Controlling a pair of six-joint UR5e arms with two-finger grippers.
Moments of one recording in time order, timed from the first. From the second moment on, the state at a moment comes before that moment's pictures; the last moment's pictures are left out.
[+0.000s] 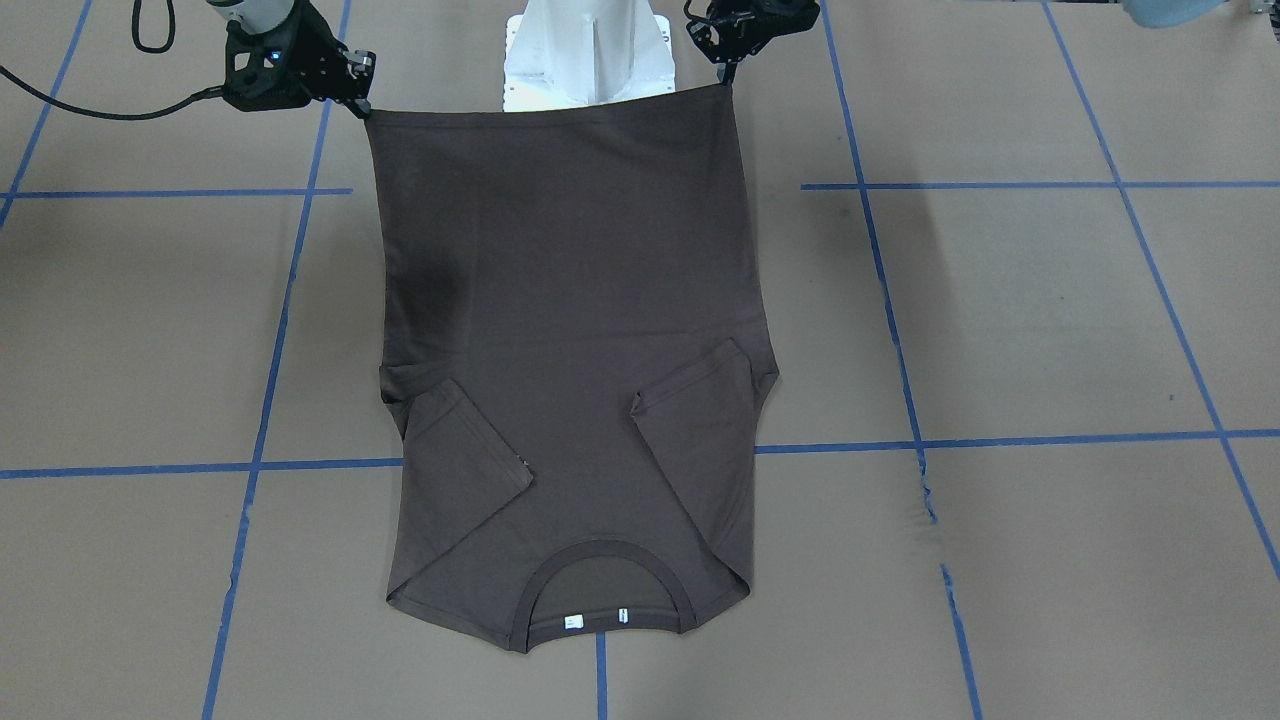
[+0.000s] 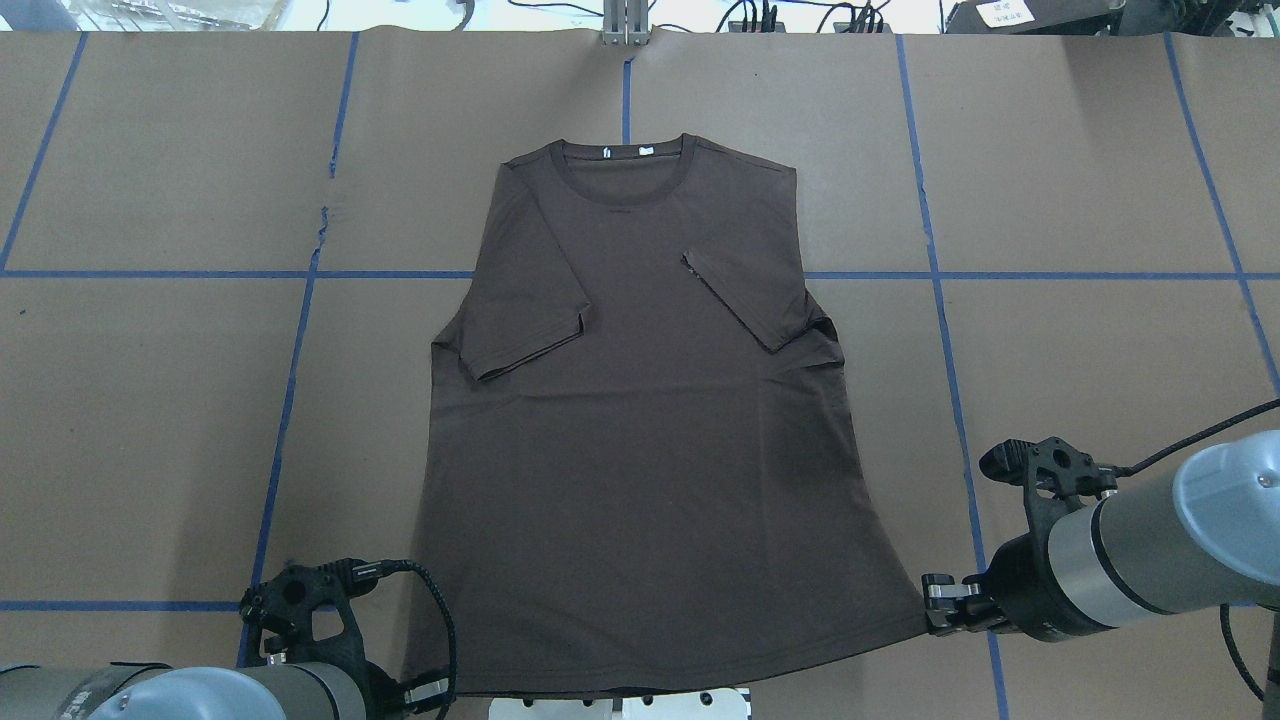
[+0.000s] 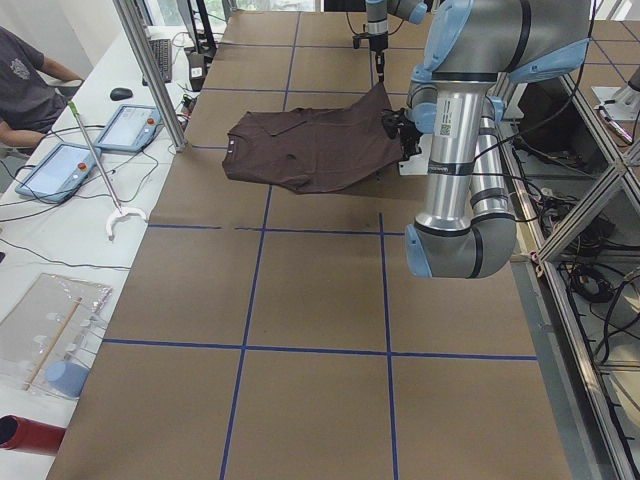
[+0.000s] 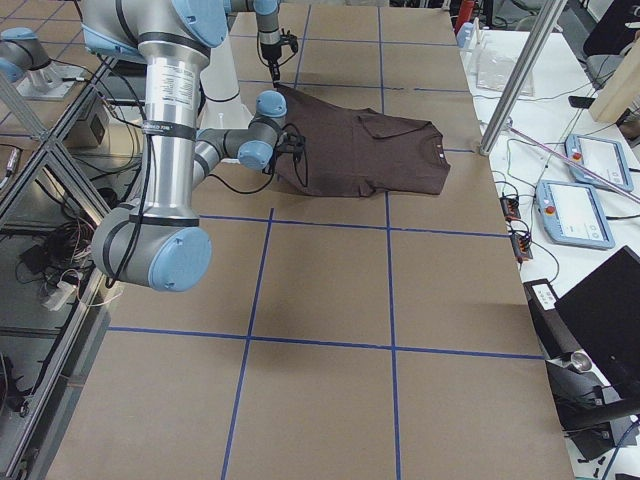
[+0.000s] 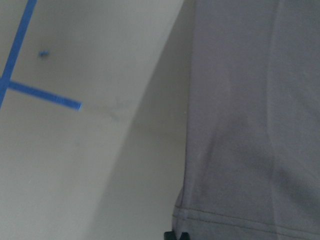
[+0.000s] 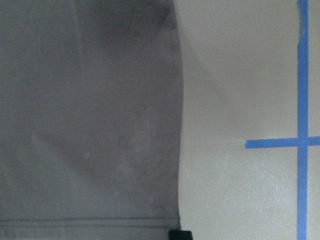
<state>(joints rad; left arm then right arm) -0.01 -1.83 -2.37 -1.36 -1.57 -1.85 0.35 -1.72 2.31 -1.22 2.04 1.50</state>
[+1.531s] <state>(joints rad) -0.69 -2.06 -1.92 -1.55 -1.74 -1.30 0.88 -1.09 1.64 -1.22 2.07 1.39</state>
